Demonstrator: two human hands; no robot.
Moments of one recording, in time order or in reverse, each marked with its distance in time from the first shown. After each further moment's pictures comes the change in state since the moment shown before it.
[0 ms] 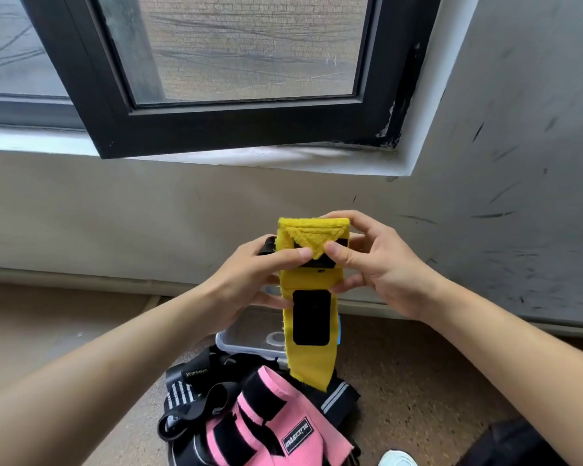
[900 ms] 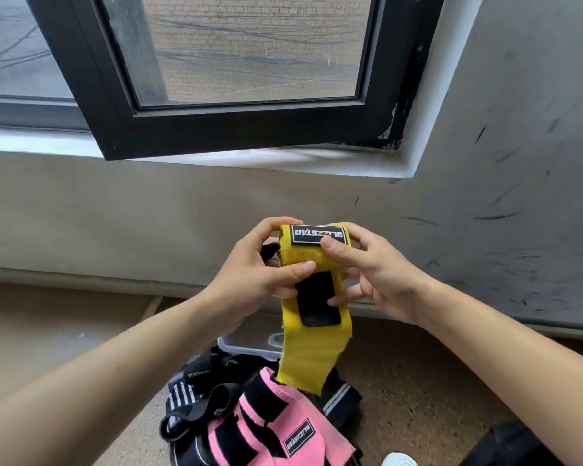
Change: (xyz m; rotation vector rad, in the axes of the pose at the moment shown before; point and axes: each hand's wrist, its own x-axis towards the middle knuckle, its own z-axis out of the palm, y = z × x) left_hand -0.001 -0.007 0.005 -0.039 0.109 0.214; right_hand 0.005 0.004 0.008 0.050 0.016 0.179
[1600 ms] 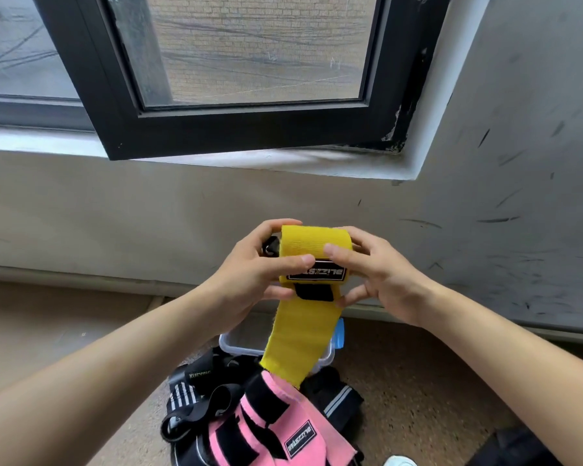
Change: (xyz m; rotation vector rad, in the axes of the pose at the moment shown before) left_hand 0.004 0.004 -0.007 -0.132 -0.032 -0.112; right_hand 0.001 0.002 -0.003 -0.136 -0.012 -0.037
